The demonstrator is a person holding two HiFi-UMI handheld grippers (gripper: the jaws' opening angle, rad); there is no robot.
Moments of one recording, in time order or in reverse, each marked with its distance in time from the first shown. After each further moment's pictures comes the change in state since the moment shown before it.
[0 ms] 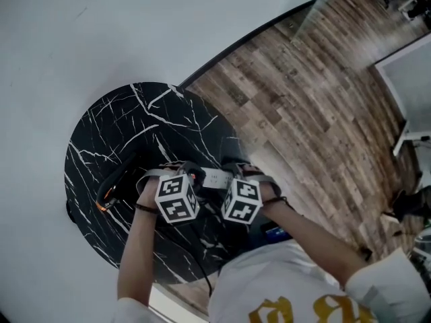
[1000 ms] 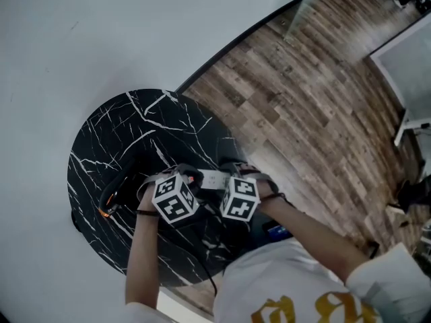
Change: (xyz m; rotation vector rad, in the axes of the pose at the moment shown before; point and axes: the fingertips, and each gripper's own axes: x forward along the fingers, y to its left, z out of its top) left arm 0.000 0.000 -0.003 -0.160 -0.017 -0.017; right arm 0.001 0.000 0.002 0.037 -0.025 0.013
